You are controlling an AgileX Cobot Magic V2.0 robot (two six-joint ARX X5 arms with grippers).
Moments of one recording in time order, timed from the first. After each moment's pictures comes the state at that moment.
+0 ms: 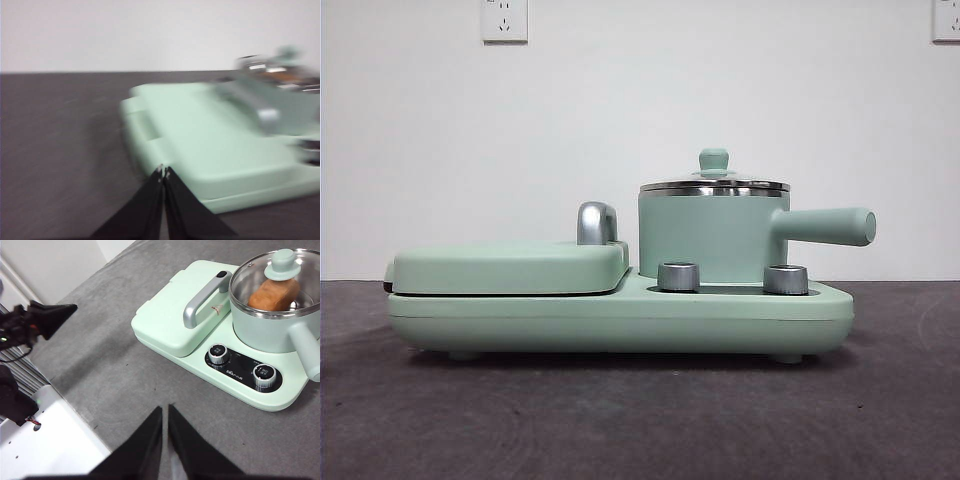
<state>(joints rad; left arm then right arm) -0.06 0.06 0.18 -0.24 0.25 -0.06 0.46 0.55 0.99 -0.92 -0.42 0.16</state>
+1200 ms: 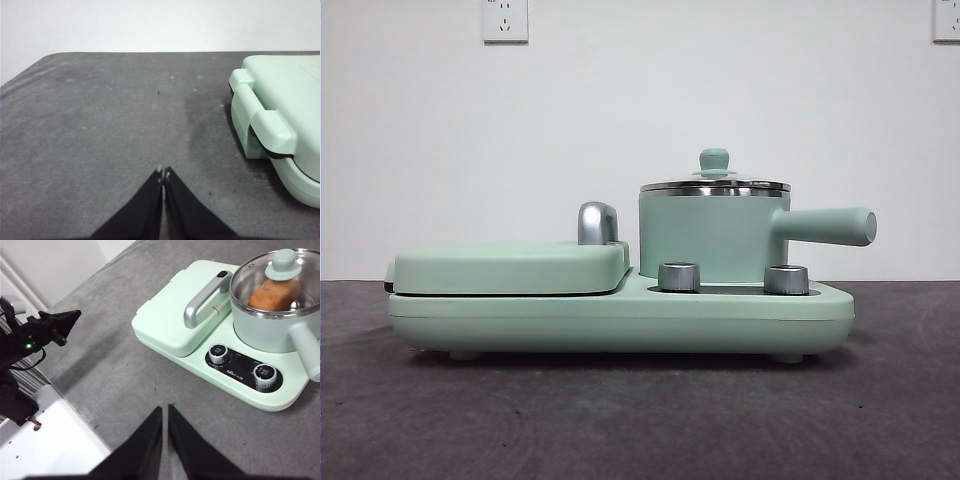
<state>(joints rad) -0.04 0.00 0.03 -0.18 -0.08 0.01 0.46 0.55 0.99 -0.92 -0.42 0.16</state>
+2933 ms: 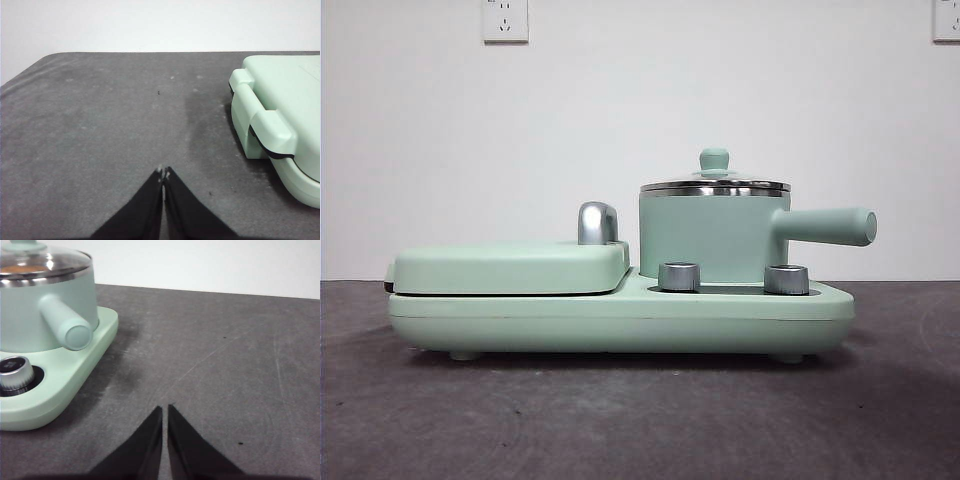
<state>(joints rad) -0.04 0.00 0.03 -0.18 -0.08 0.01 0.03 0.01 0.02 -0.17 -0.10 0.00</state>
